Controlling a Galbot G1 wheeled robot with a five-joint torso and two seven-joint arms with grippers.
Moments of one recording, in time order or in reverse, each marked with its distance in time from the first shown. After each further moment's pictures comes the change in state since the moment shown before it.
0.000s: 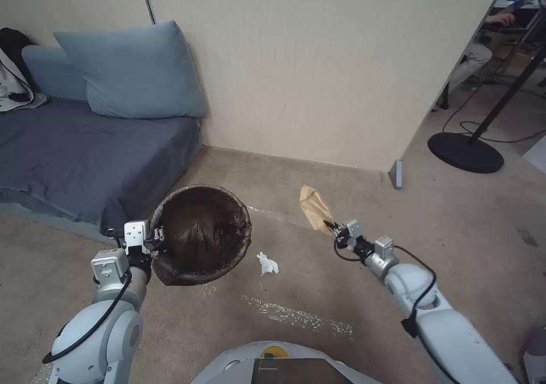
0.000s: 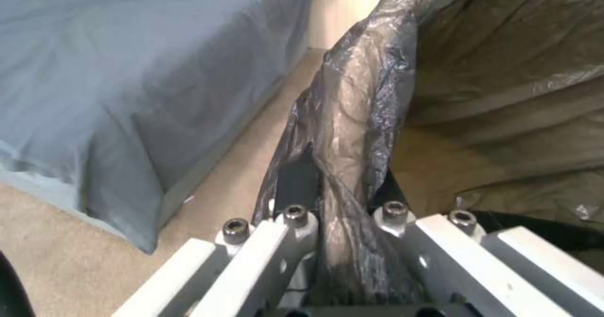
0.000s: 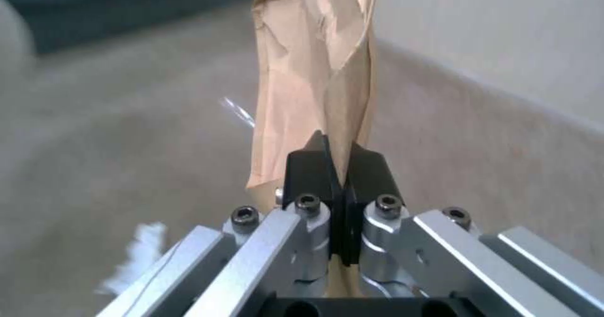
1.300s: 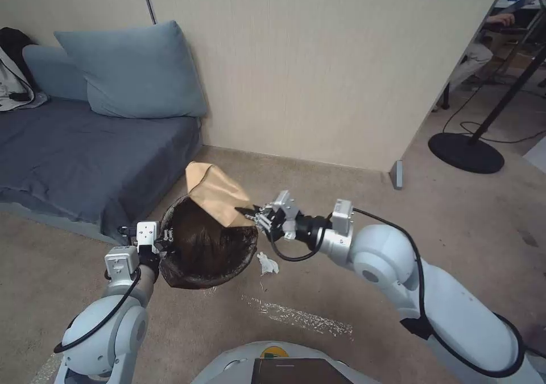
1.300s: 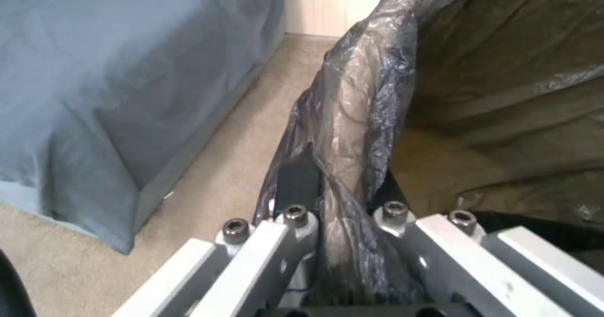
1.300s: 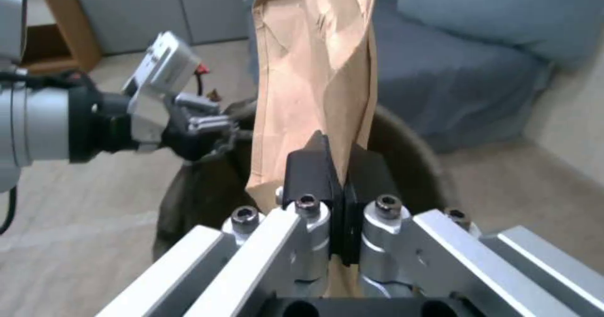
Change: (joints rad) left arm -0.022 0.020 0.028 0.026 0.028 0.028 0.044; right arm 0.428 -0.117 -0.512 0.466 0.356 -0.360 0.154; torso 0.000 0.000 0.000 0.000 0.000
